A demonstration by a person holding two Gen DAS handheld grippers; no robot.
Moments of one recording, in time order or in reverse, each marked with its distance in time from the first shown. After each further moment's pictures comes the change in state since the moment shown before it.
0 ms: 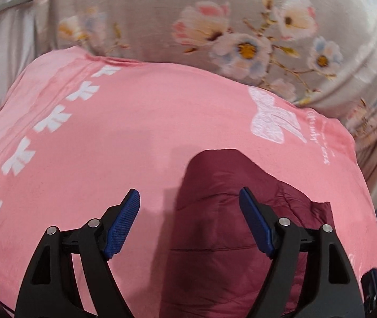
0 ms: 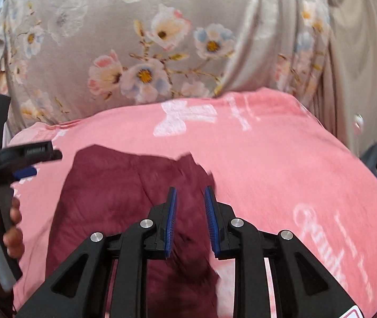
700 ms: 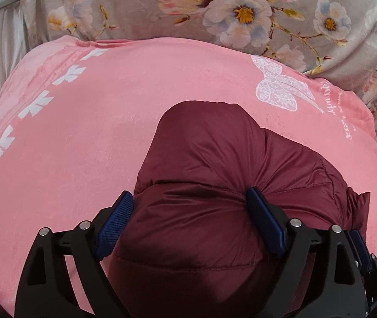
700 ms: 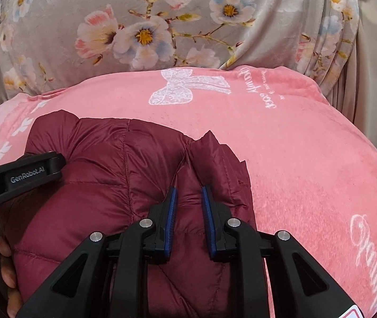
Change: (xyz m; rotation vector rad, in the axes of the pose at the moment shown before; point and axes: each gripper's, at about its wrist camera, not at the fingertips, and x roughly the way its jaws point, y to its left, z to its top) left arm 0.078 -0.048 -0.048 0.066 0.038 0.073; right arm 0.125 0.019 -0.025 -0.061 0.108 -0.054
